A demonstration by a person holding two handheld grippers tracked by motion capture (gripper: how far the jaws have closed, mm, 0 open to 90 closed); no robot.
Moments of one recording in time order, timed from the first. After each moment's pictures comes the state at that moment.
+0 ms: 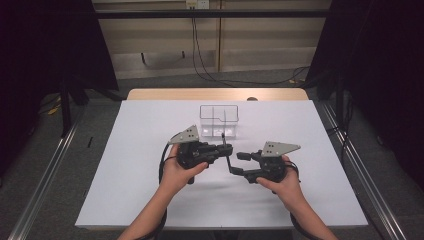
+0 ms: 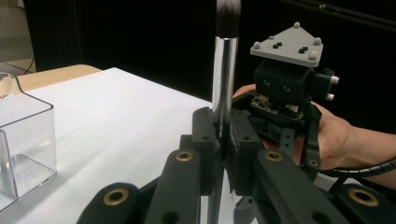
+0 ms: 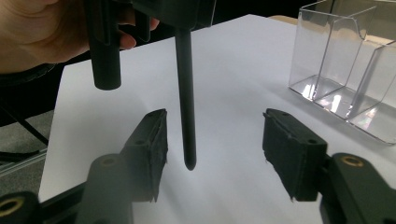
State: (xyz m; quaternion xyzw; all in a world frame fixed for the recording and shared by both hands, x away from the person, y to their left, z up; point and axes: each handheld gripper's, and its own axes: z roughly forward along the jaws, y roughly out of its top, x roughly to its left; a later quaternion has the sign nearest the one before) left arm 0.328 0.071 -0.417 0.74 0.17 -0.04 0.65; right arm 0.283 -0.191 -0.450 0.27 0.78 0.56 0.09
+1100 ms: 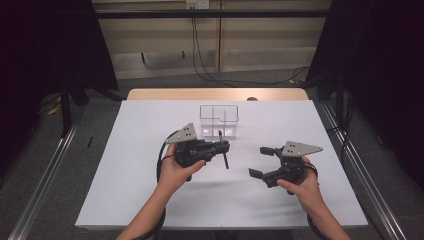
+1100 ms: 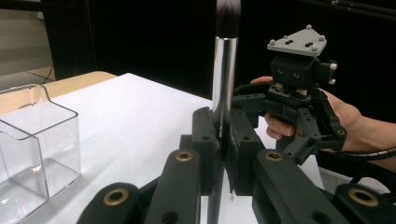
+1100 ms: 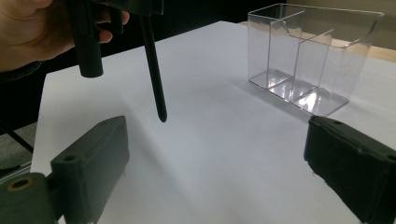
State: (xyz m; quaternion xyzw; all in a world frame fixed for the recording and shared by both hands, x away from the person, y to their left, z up) left arm 0.331 0.077 -0.412 0.74 0.17 -0.01 0.65; right arm 0.275 -0.239 -0.448 0.30 0.76 0.57 0.11
